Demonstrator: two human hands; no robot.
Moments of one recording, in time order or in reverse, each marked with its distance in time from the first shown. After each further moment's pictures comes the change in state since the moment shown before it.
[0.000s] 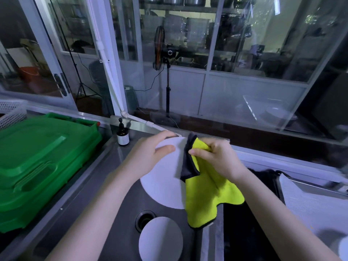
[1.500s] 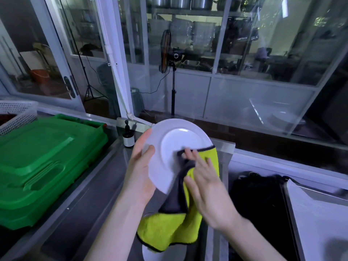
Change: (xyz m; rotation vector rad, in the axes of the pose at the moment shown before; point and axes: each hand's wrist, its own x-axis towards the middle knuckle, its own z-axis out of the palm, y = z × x) left_hand -0.031 0.016 0.023 -1.214 0.453 -0.309; right_hand -0.056 0.009 0.059 -0.481 0.061 -0.304
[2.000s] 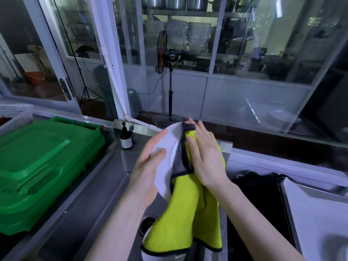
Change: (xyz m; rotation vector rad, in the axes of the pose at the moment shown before) left_hand -0.010 0.002 0.009 0.213 -0.212 0.017; right_hand 0.067 0.008 -0.016 0.101 0.181 0.180
